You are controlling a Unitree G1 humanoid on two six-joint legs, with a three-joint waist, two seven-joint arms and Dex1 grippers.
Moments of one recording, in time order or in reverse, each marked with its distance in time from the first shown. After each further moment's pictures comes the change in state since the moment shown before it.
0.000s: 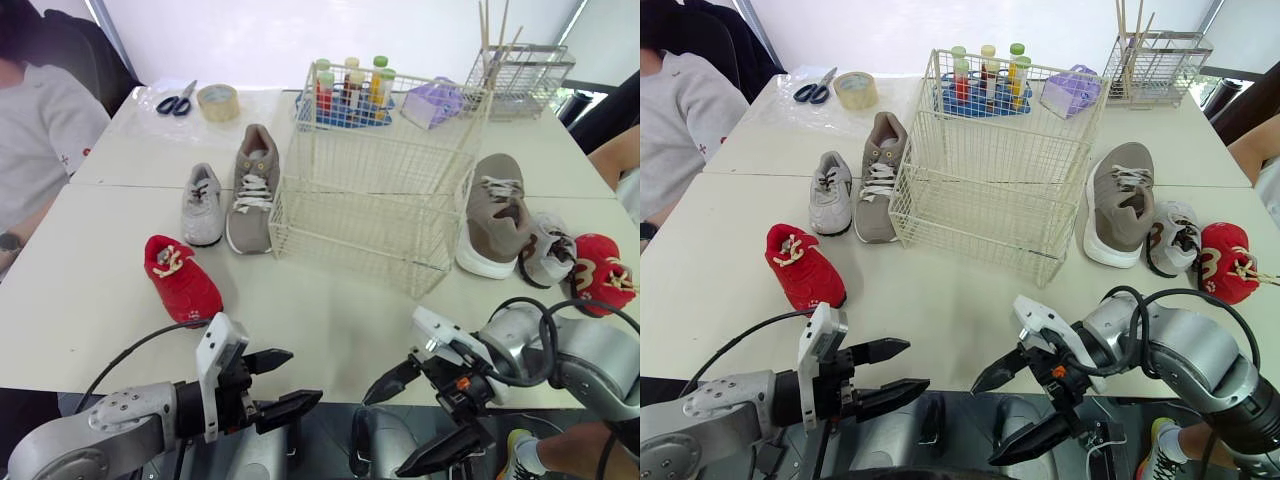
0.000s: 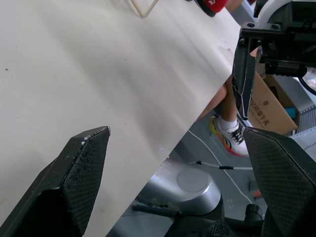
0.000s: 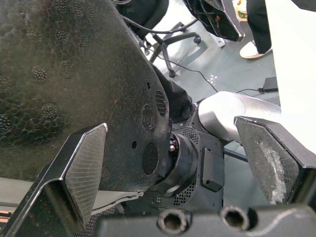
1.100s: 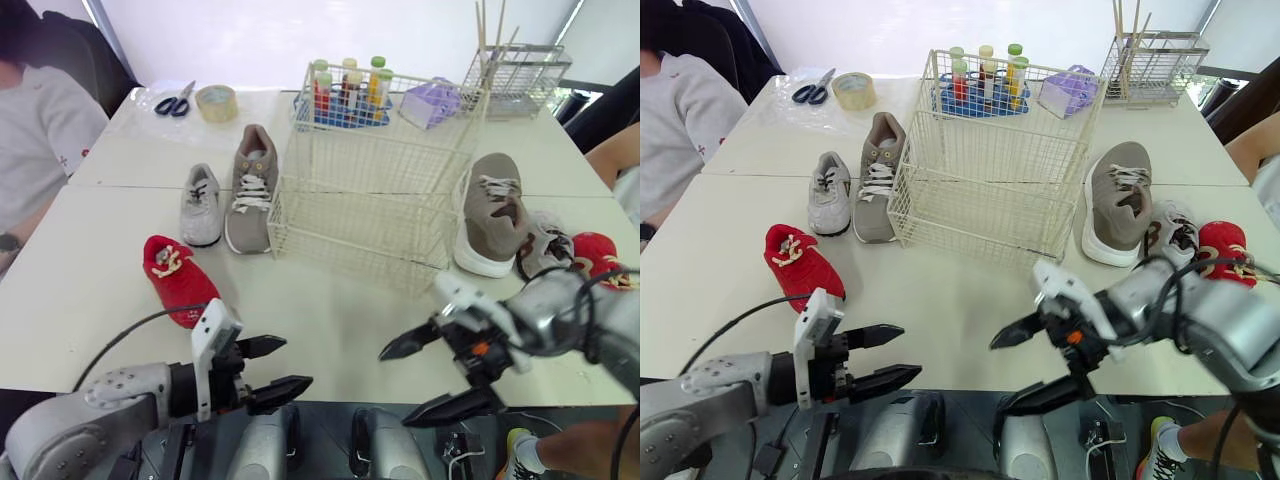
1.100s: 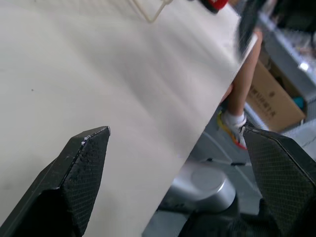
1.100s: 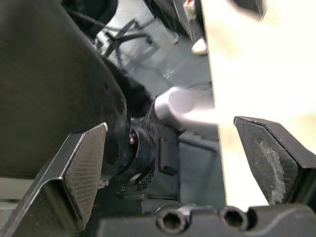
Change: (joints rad) left arm -0.106 0.088 0.078 0.105 0.031 0.022 -0.118; right arm -0.187 -0.127 -0.211 0.023 0.163 0.126 -0.060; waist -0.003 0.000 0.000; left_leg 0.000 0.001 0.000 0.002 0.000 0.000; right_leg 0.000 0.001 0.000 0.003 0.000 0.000
